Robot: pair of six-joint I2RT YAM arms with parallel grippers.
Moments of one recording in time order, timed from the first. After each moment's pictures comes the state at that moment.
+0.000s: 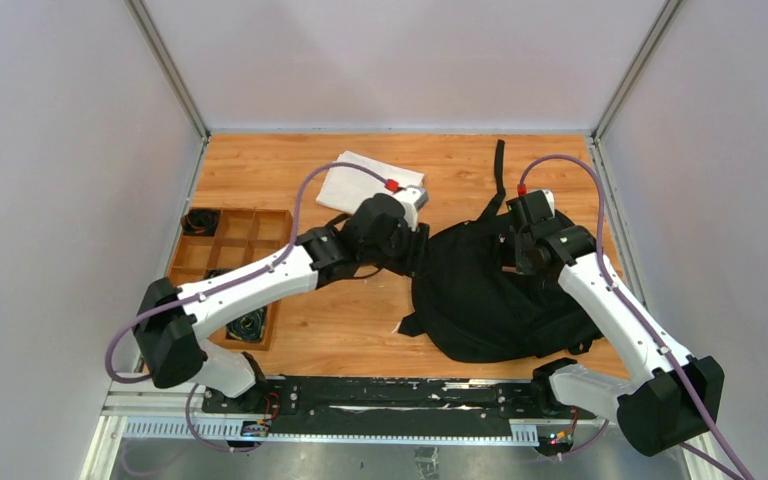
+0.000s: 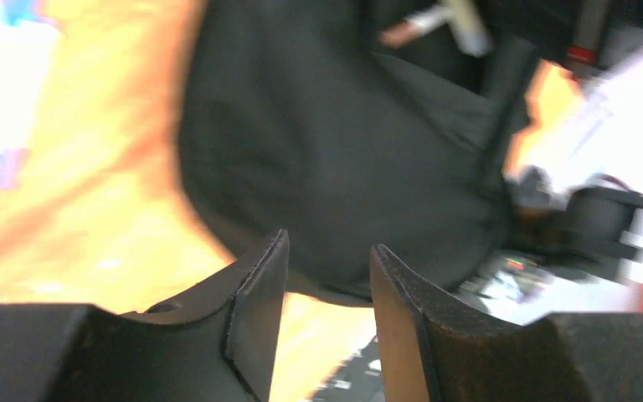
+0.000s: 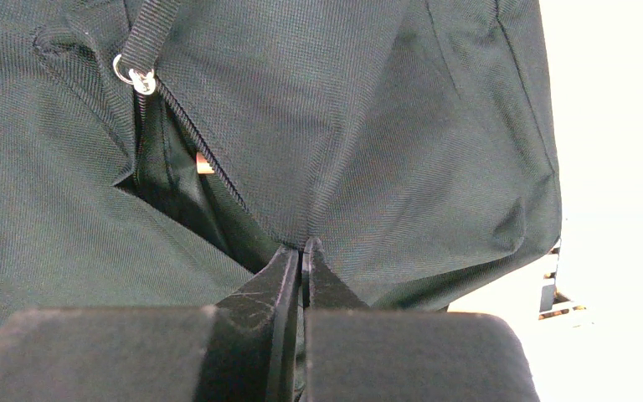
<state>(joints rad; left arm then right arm) -0.97 1.46 1.18 -0.30 0.11 -0.57 0.36 1.11 0.99 -0.92 0.43 0.24</state>
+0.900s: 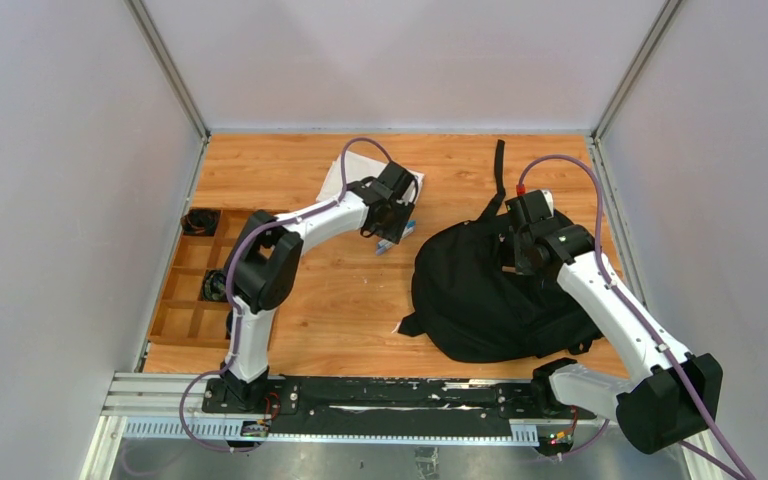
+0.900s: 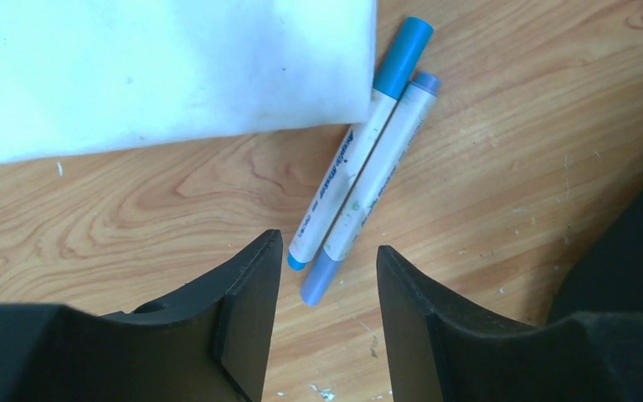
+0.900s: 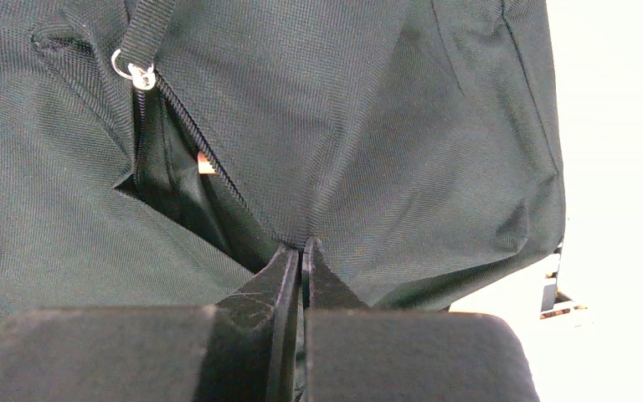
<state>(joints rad) -0.67 2.03 1.55 -0.56 -0.13 -0.18 0.36 1.12 0.99 -0.92 0.42 0.24</state>
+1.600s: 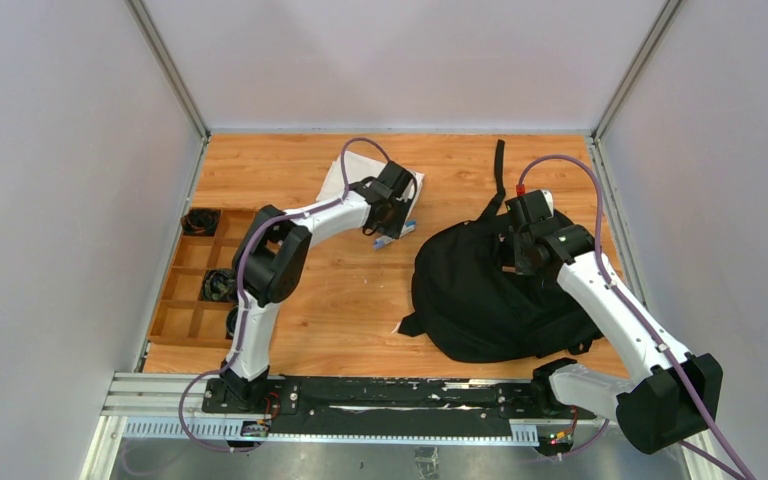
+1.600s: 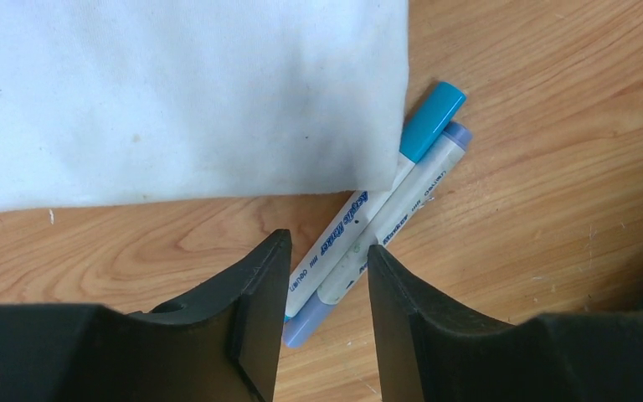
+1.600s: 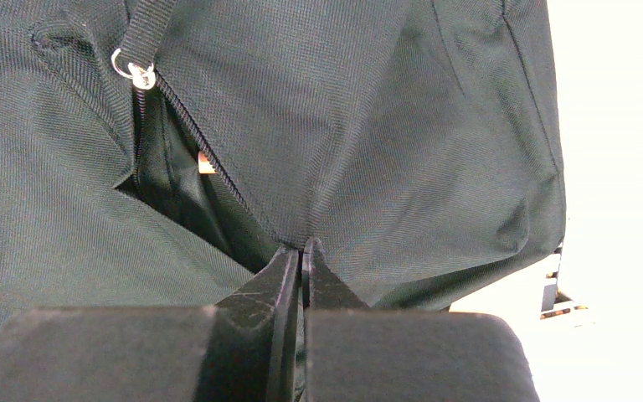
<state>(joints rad) -0.64 2.11 1.57 -0.47 -0.14 -0.20 0.36 1.12 0.99 -0.92 0.42 0.24</state>
